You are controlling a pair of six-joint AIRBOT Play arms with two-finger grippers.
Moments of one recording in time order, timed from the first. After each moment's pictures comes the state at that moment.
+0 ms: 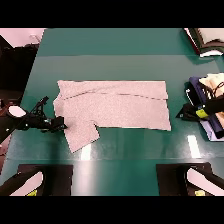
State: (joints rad) left arm 0.14 -1.05 0.56 0.97 -1.10 -1.35; right arm -0.35 -1.13 0.86 -1.17 1.39 1.41
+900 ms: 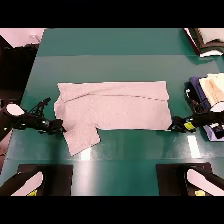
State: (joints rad) left arm 0.14 -1.02 0.60 1.04 -1.25 -1.31; right arm -0.30 -1.10 0.63 -1.11 1.29 1.32
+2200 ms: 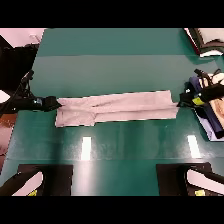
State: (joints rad) left arm 0.14 -1.02 0.81 0.94 -1.02 -1.31; right arm -0.22 -1.27 1.08 -1.24 1.30 1.44
